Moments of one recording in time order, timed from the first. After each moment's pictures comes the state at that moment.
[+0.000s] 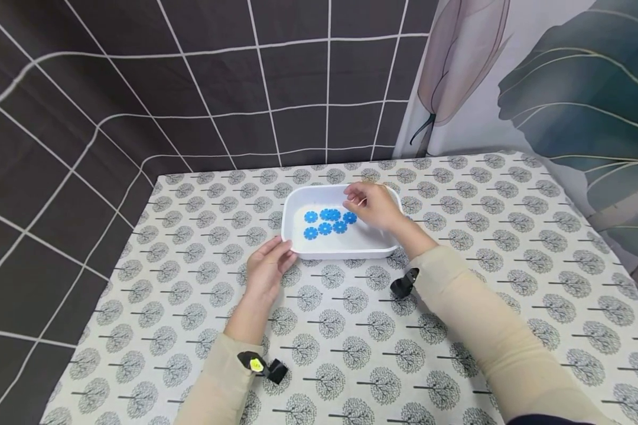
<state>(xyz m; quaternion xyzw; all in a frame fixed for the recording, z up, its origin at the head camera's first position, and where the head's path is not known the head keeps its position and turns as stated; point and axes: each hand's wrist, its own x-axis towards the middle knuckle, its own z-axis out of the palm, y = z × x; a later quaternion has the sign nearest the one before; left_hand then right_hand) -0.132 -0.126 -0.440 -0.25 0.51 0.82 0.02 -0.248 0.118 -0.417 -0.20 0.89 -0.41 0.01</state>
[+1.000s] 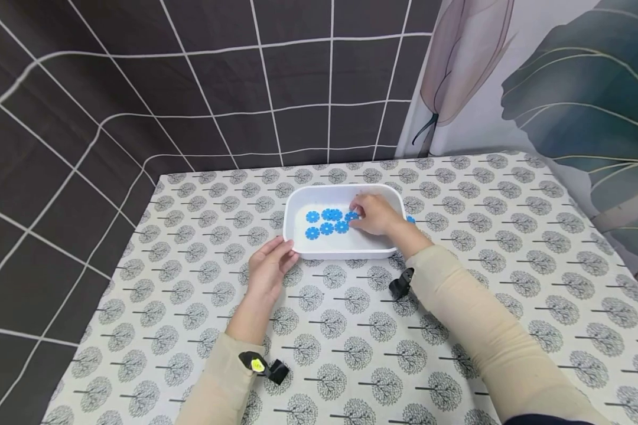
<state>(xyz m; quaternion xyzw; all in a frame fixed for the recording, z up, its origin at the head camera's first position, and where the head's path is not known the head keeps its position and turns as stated) -0.131 -0.125 -0.440 -0.25 0.50 0.83 0.02 -0.249 0.118 -0.430 -0.19 0.93 -0.28 0.10</state>
